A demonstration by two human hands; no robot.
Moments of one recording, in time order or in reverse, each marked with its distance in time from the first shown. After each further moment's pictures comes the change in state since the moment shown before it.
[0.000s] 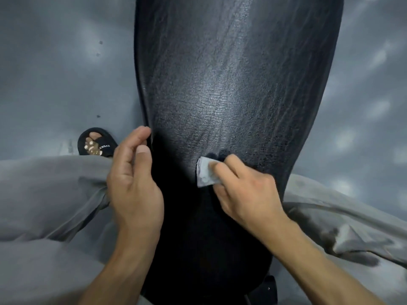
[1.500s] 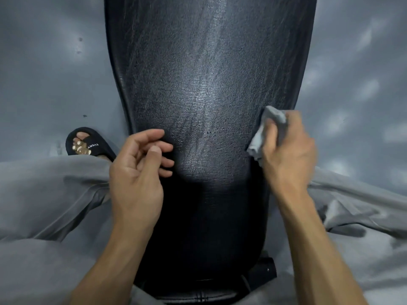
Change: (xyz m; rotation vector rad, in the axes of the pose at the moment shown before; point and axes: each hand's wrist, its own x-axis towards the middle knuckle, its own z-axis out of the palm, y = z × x) left_hand -0.015 0.008 0.006 0.068 -0.273 -0.003; right_hand -0.003 0.048 -0.019 0.124 0.310 0.843
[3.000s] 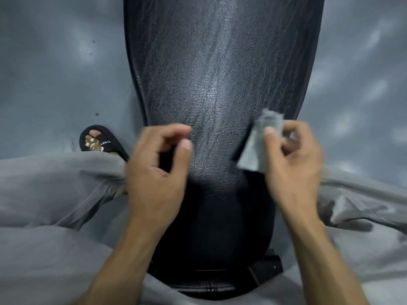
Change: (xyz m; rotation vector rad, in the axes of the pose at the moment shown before) left_hand -0.010 0.011 -0.009 0.335 -0.073 0.382; right_hand -0.041 -0.016 -0.022 0.442 -0.071 0.109
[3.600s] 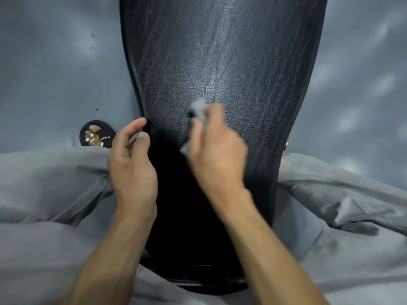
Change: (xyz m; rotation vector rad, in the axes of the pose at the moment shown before) left_hand 0.008 -0.030 0.002 -0.340 0.332 -0.533; right_hand -0.016 -0.038 0.088 -0.433 -0.169 -0.275
